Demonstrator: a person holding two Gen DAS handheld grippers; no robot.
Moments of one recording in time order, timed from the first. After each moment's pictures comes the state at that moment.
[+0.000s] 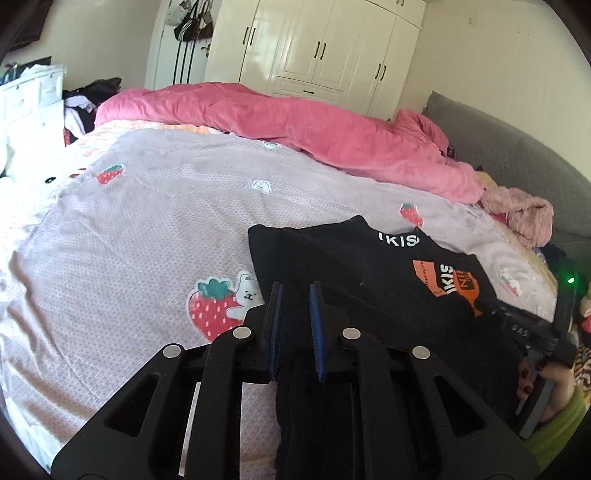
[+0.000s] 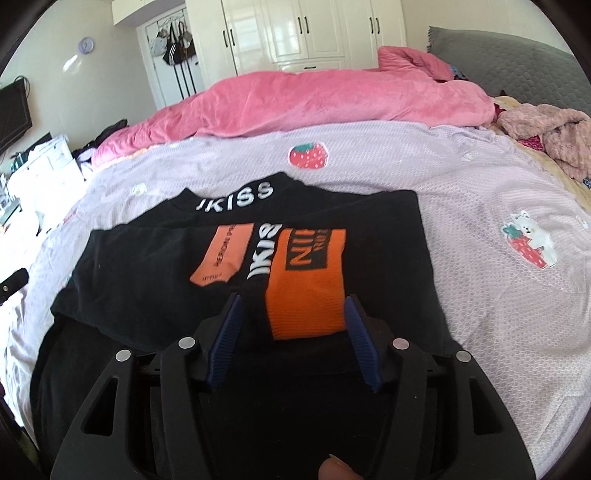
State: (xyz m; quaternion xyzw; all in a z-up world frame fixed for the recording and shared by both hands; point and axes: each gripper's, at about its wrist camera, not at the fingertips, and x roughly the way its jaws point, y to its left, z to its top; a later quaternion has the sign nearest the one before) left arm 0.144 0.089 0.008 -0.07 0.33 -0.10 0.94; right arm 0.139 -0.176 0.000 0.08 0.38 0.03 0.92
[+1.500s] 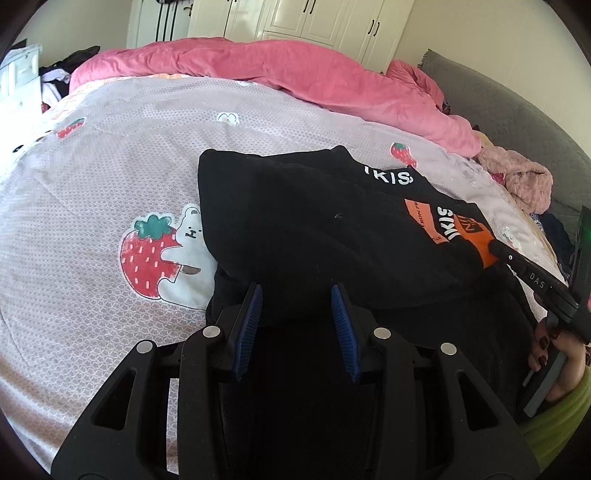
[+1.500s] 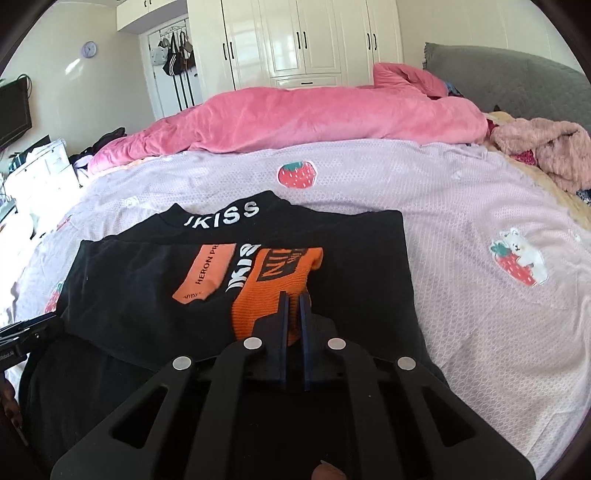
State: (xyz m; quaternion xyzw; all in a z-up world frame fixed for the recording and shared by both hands) left arm 0.151 0.063 -0.028 -0.07 0.42 -0.13 0.90; right arm 0.142 -0.186 0.003 0.06 0.35 0.02 0.93
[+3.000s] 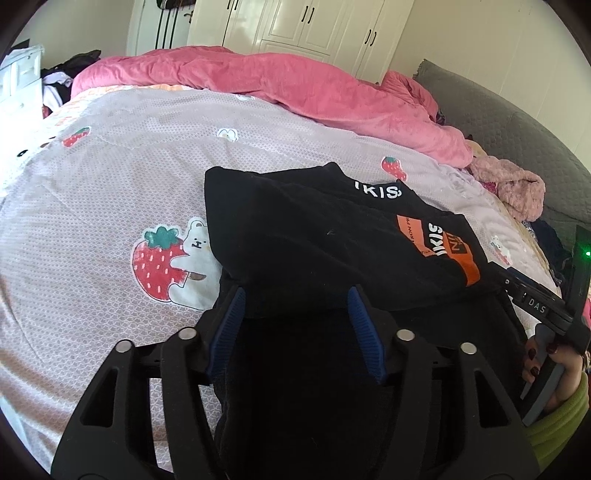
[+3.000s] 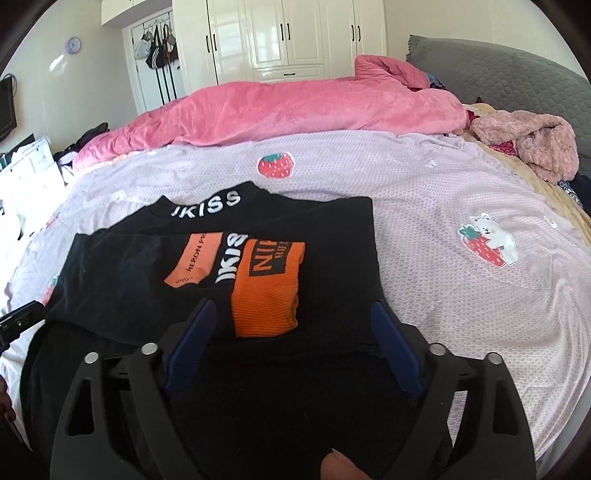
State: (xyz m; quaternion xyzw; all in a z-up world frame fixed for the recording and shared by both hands) left arm 0.139 0.071 -0.009 -0.08 0.40 -0.13 0.90; right arm 0.120 -0.192 0.013 0.06 0.37 -0.02 0.93
